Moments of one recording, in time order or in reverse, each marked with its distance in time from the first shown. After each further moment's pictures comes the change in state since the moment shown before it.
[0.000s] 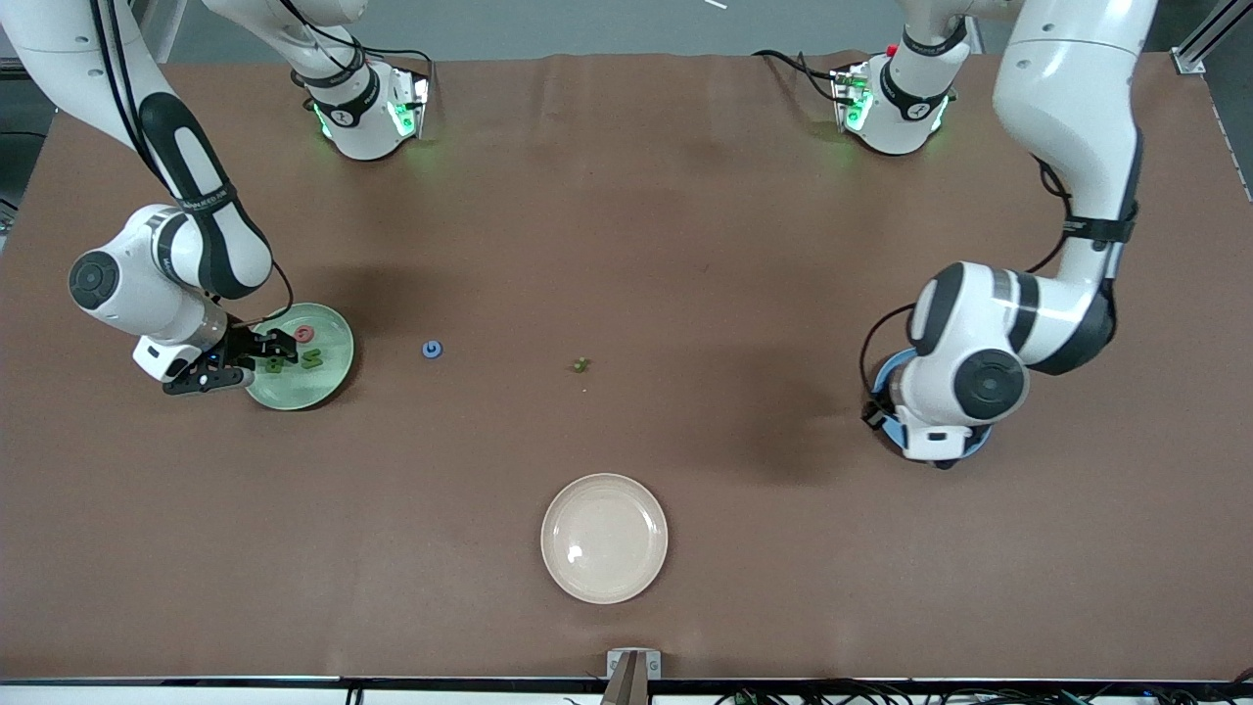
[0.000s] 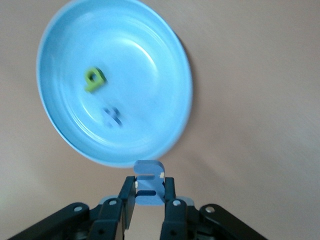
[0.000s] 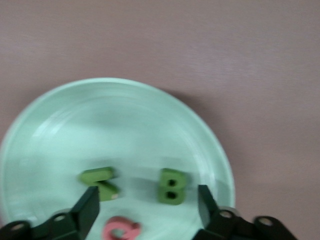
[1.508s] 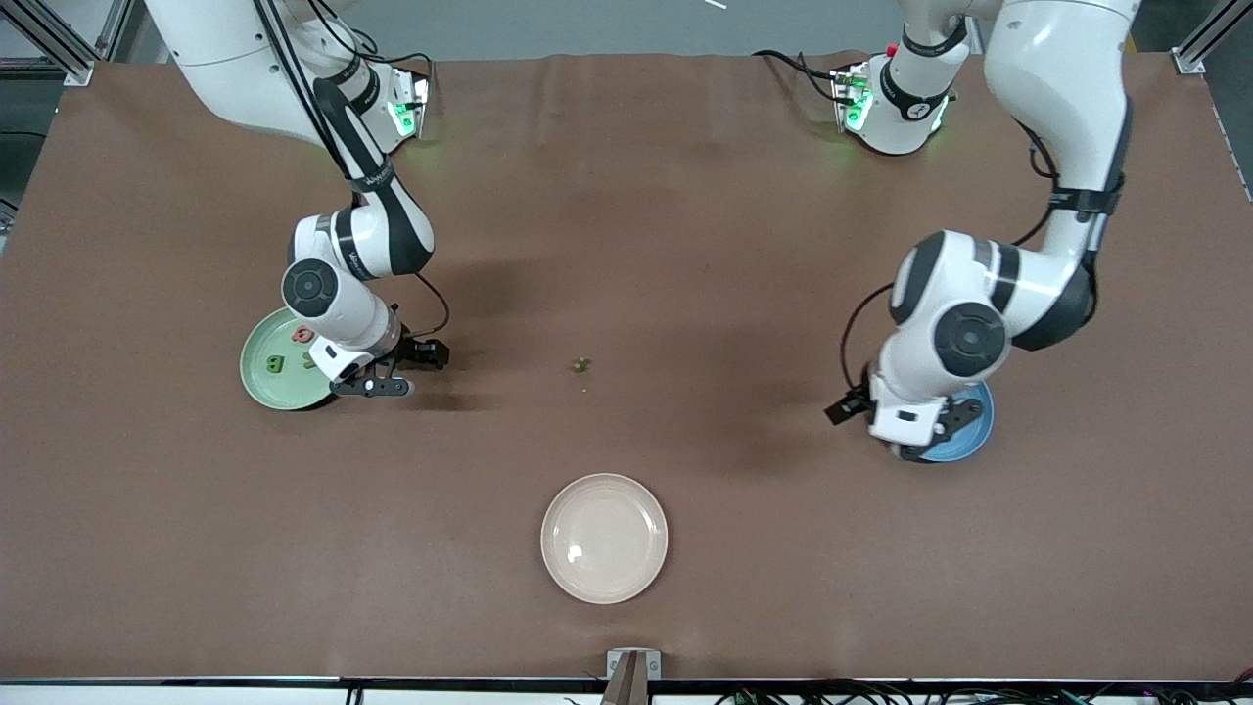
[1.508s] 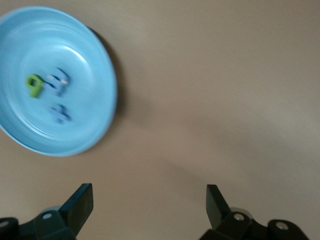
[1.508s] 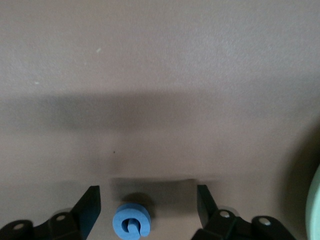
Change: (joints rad) left arm -0.135 -0.077 -0.028 -0.036 -0.004 0.128 0.092; right arm 0.450 0.088 0.014 0.046 0.000 0.063 0.637
